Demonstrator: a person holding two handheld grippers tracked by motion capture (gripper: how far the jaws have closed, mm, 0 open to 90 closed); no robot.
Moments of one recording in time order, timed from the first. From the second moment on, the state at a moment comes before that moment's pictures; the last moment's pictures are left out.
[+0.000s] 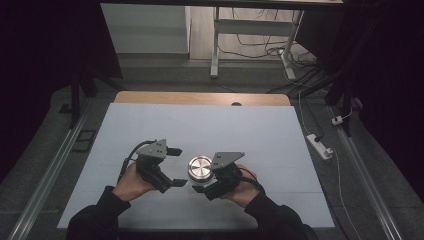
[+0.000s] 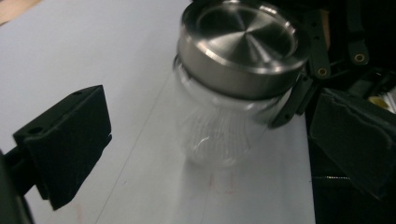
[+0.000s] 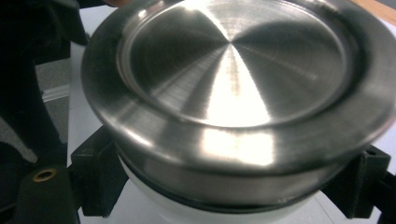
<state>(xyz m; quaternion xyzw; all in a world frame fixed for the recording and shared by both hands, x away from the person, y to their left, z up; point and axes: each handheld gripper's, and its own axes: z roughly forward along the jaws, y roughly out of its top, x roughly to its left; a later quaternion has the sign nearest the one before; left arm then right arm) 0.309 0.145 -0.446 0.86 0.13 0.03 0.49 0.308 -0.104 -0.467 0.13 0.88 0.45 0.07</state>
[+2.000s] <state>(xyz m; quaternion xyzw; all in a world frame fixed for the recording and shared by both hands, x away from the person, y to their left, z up) 0.304 0.119 -0.434 0.88 0.00 0.00 0.48 0.299 -0.097 -0.470 0.07 0.89 0.45 0.02</state>
